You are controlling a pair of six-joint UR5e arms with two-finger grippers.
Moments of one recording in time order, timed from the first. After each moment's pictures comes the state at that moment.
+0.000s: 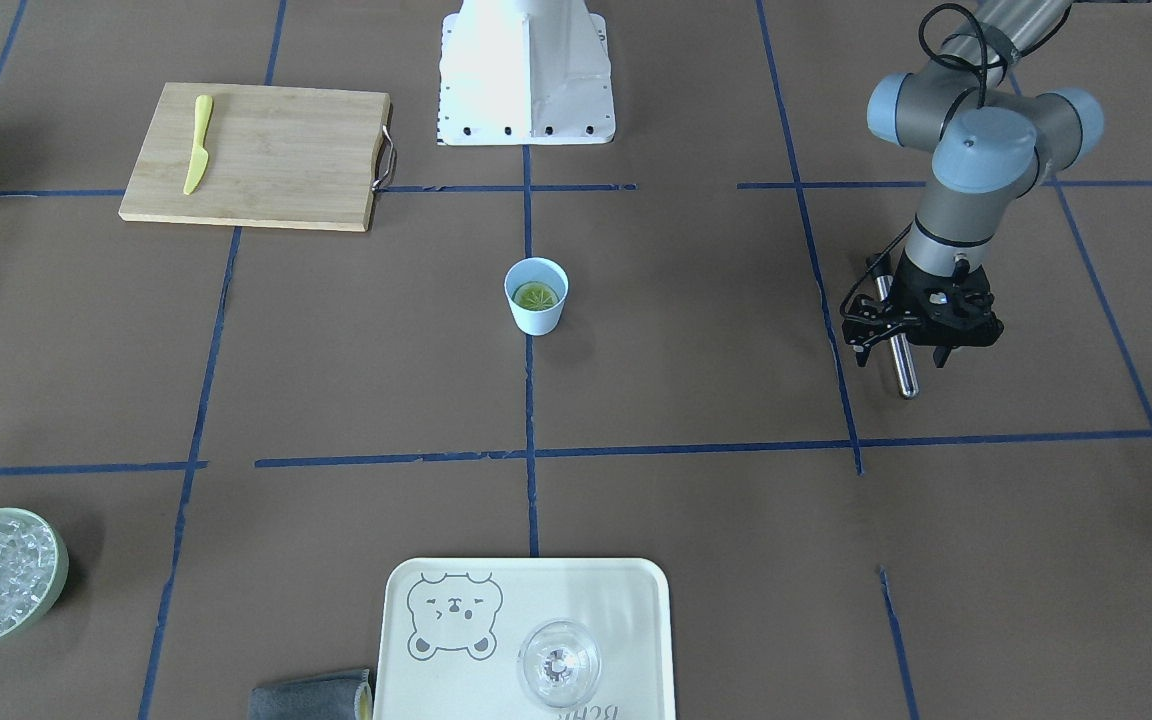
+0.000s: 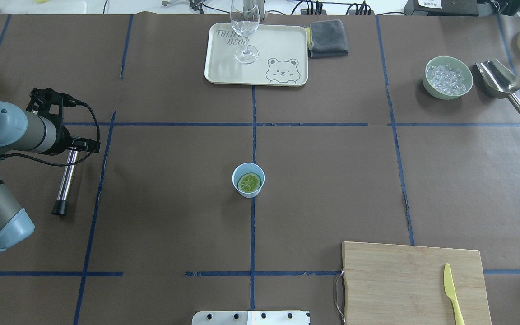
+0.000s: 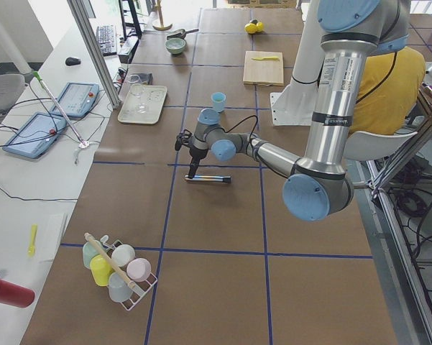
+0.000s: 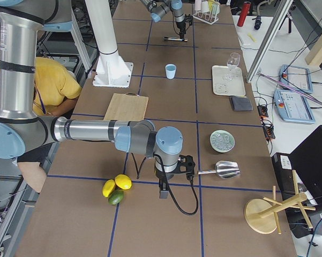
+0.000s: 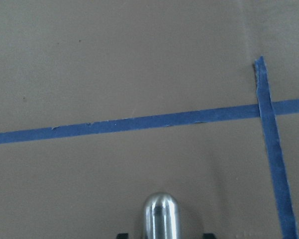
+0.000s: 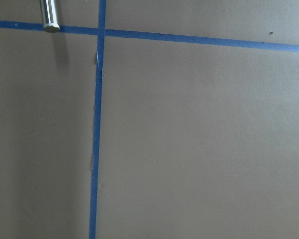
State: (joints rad) left arm -0.77 -1.69 -1.77 -1.99 -1.77 -0.83; right arm 1.64 -1.72 1.76 -1.72 2.24 -0.17
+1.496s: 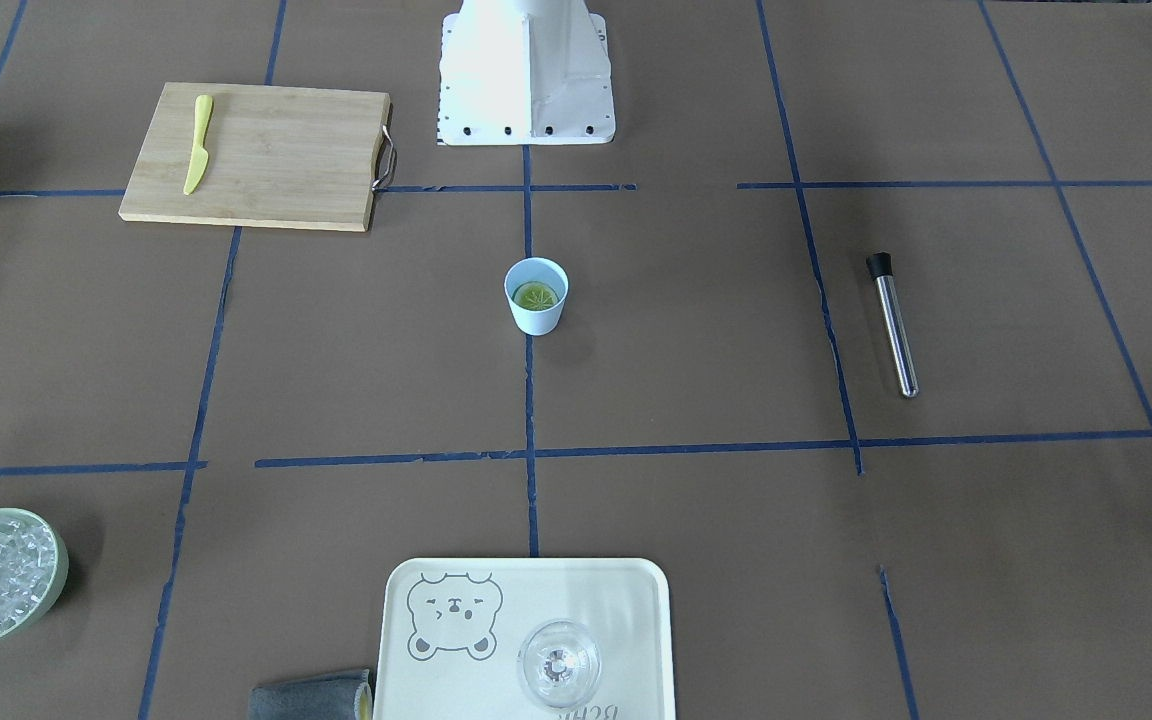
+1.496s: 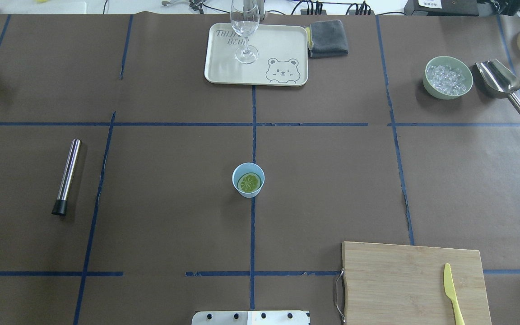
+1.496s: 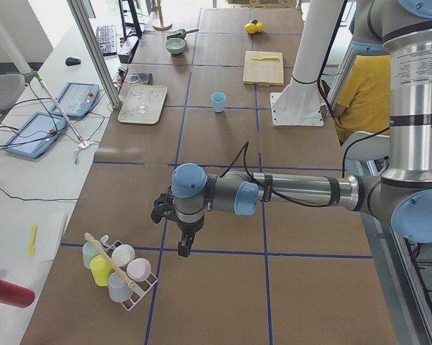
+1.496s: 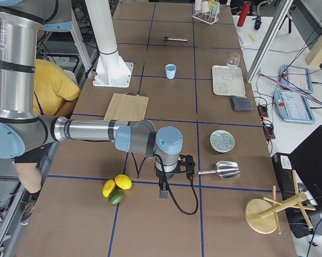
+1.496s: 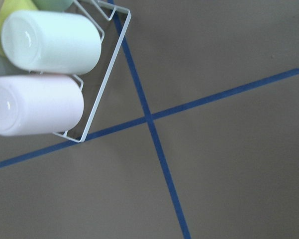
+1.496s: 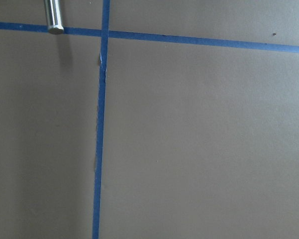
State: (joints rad) left arm -1.59 -1.47 -1.72 -1.58 -2.29 0.18; right arm 1.64 -1.72 1.76 -1.72 2.24 -0.17
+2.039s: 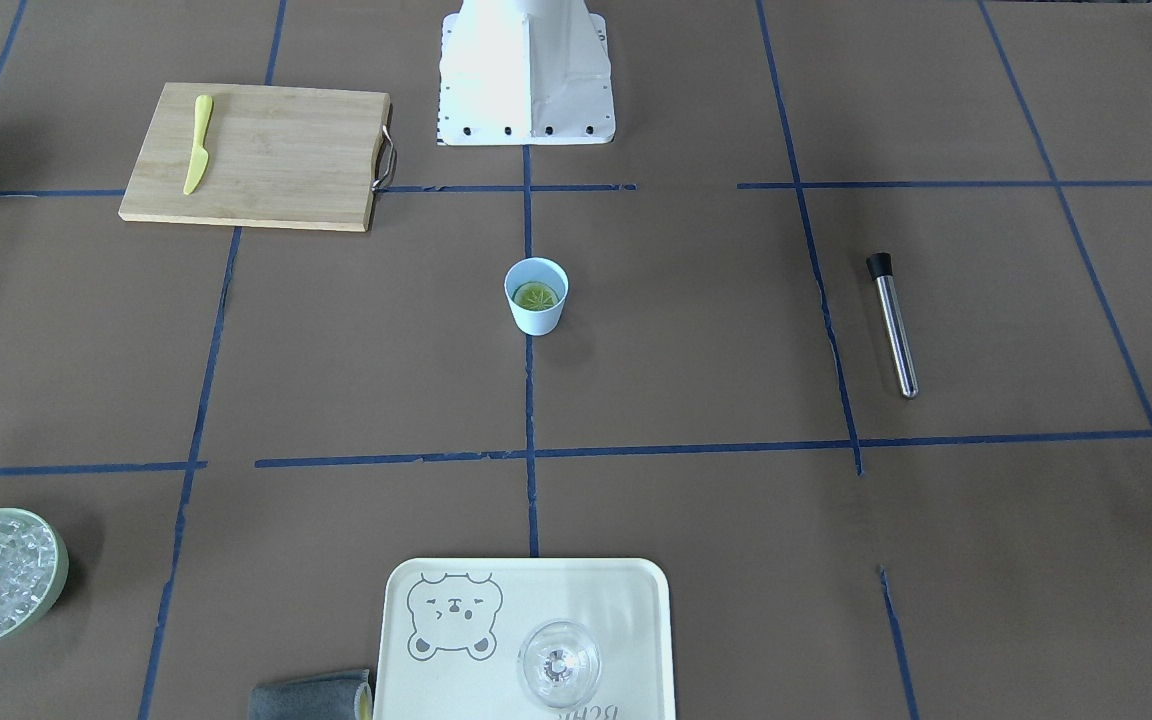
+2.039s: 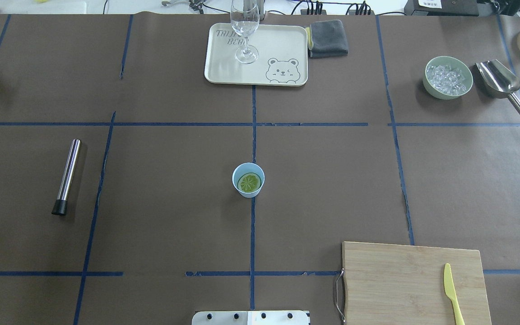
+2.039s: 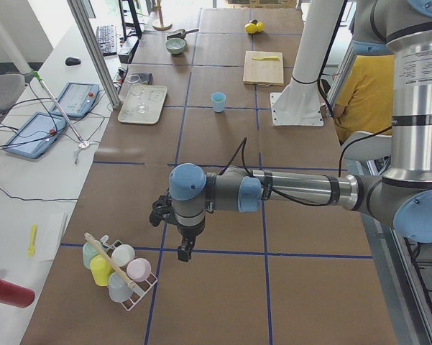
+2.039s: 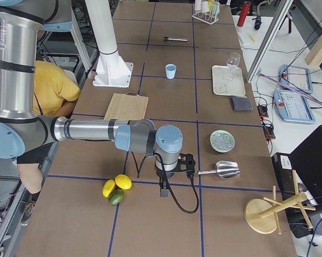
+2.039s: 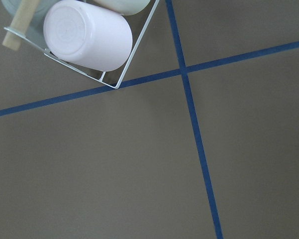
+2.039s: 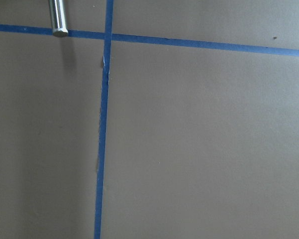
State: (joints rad) left arm -1.61 -1.49 -1.73 -1.54 -2.29 0.24; right arm 1.64 -1.72 1.76 -1.72 2.24 -0.17
